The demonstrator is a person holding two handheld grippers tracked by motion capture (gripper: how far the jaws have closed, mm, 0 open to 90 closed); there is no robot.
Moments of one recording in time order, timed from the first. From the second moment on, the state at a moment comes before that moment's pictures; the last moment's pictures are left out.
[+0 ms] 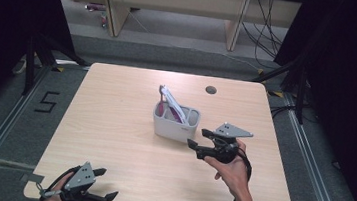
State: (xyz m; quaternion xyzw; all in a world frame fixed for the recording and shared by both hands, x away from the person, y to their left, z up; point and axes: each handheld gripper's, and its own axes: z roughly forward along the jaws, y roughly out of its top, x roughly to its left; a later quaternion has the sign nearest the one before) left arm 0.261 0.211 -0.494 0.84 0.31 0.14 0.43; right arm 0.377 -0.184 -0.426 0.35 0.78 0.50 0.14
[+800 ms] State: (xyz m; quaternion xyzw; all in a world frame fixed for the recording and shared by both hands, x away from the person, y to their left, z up) left arm 0.259 0.212 -0.495 0.84 0.31 0.14 0.43; right arm 0.342 -0.204 -0.446 0.36 0.78 0.49 0.13
